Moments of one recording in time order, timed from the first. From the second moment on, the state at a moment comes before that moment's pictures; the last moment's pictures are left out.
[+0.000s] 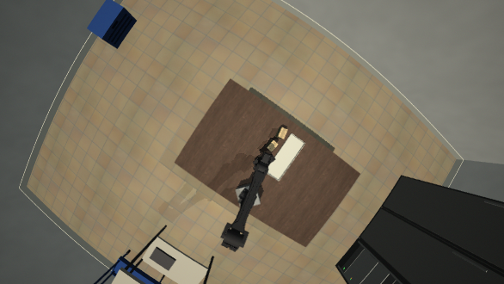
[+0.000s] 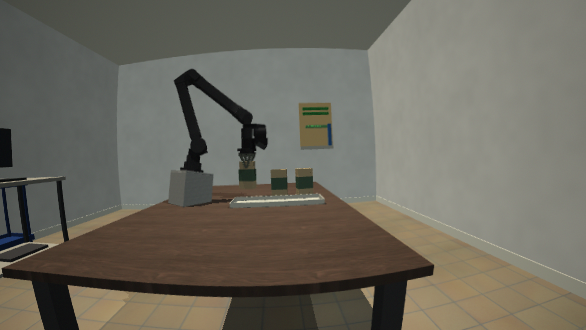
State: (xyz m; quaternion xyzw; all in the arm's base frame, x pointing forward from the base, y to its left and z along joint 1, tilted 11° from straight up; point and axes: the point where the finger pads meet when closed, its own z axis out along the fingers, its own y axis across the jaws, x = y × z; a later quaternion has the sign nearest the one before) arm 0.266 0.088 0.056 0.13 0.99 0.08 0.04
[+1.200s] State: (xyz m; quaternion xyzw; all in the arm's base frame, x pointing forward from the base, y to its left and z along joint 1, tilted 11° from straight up) arm 0.279 0.022 0.053 0.15 0.98 0.08 0.04
